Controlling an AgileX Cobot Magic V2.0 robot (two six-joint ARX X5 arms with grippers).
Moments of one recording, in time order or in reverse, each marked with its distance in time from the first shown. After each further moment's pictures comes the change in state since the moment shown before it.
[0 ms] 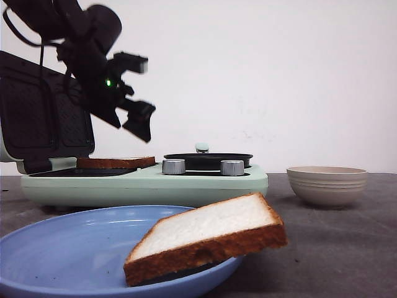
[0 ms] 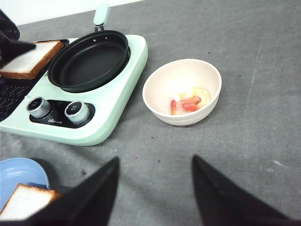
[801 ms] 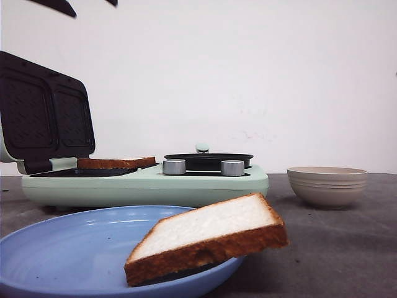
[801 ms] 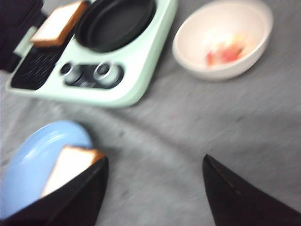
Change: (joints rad) left arm 0.087 -0.524 0.002 -0.292 0.184 -0.370; right arm 0.000 0.112 0.000 -0.079 -0.230 0.098
